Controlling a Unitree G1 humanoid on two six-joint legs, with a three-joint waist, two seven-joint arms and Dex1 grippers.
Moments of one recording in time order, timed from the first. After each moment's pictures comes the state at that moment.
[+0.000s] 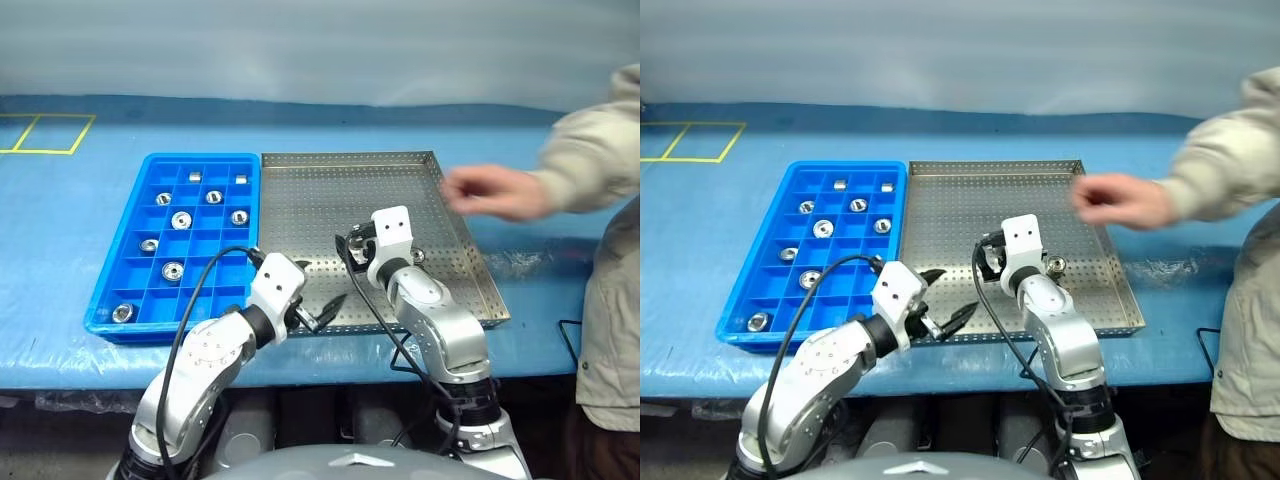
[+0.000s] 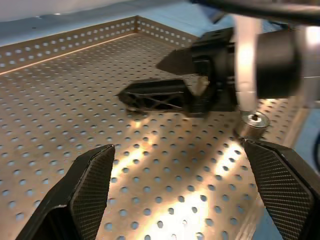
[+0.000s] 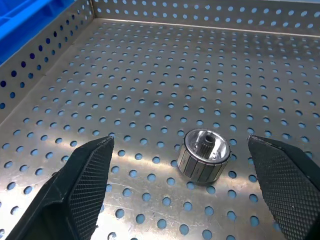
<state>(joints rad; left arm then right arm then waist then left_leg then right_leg) 0.04 0.31 -0.34 -0.74 -0.22 0.78 -0.42 -0.25 -0.03 0.12 -0.25 0.11 0.76 0.03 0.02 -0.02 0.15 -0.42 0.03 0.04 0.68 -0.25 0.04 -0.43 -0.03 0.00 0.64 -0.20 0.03</state>
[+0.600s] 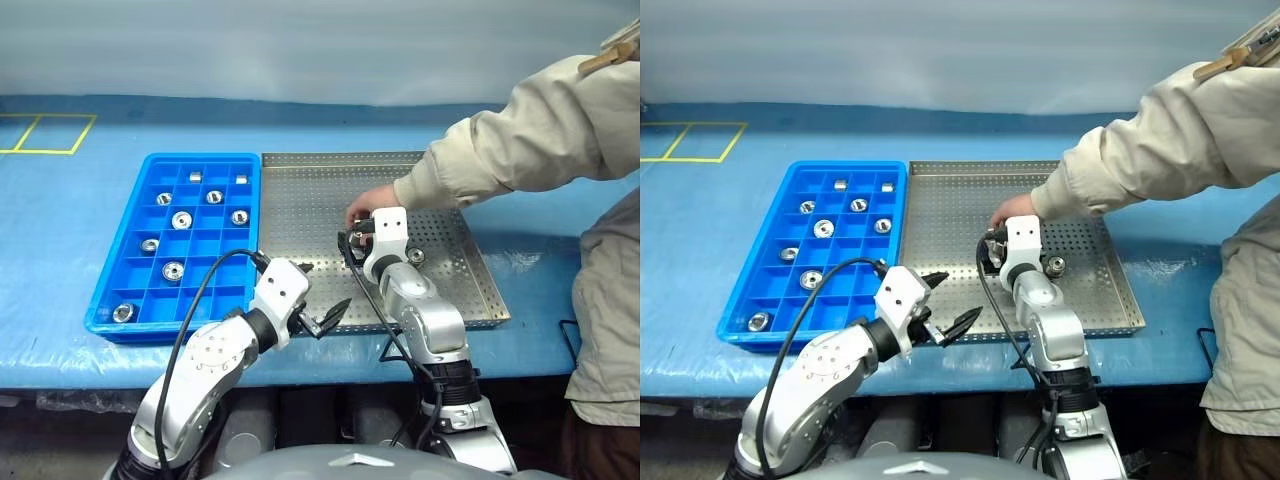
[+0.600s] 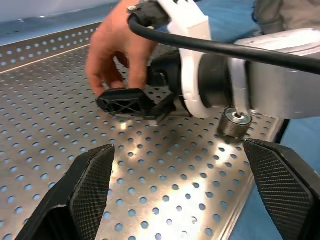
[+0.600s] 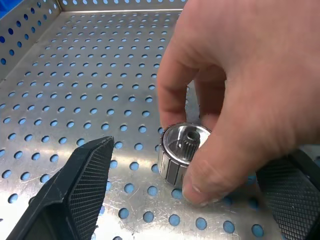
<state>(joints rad) 0.04 0.29 -0.35 -0.74 -0.21 0.78 -0.33 -0.27 0.02 0.06 -0.10 0.10 0.66 0.01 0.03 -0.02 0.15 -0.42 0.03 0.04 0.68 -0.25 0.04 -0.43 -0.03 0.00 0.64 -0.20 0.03</state>
